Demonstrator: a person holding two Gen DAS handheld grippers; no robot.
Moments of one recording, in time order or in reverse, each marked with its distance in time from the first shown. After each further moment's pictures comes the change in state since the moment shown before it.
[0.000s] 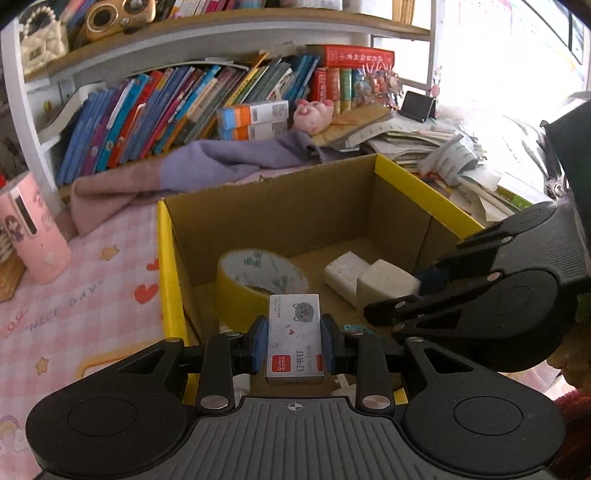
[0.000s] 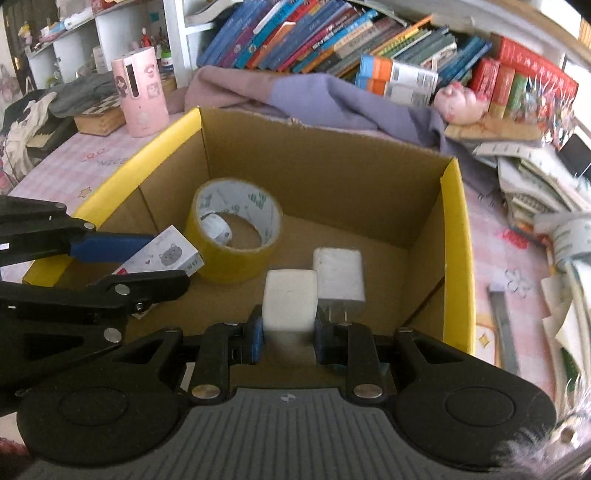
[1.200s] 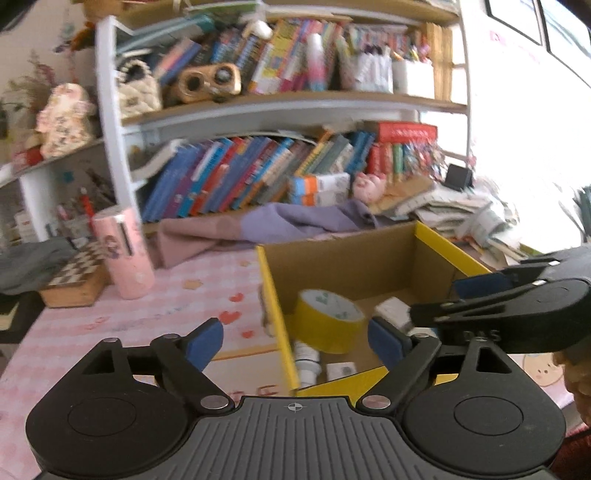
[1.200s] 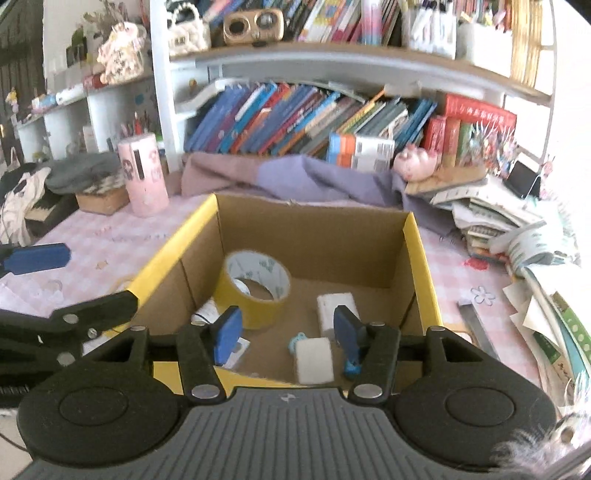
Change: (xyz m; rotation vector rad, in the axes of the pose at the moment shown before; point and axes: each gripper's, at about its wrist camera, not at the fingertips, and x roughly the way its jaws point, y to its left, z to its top) left arm -0.097 0.018 -0.035 -0.090 -0.248 0.192; right arm -0.078 0.044 -0.030 0.092 -0.292 -0.098
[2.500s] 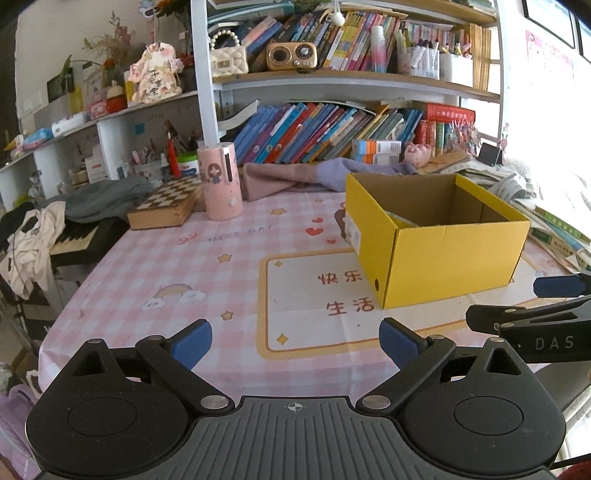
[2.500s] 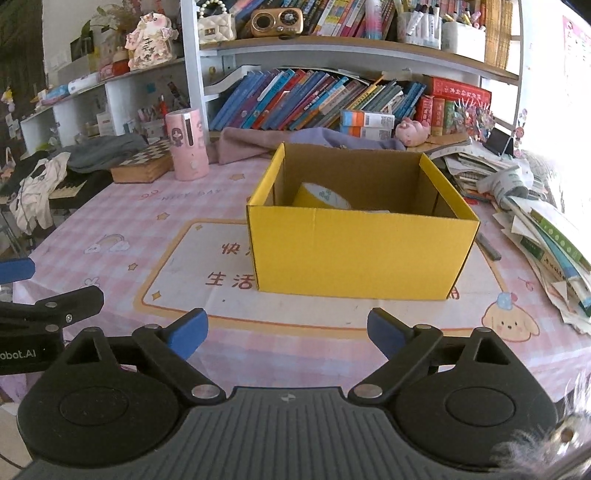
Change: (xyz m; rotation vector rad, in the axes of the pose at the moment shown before) left arm -0.121 0.075 -0.088 -0.060 0.097 0.092; right arm -0.099 0.119 -0.088 0.067 0.039 -0.058
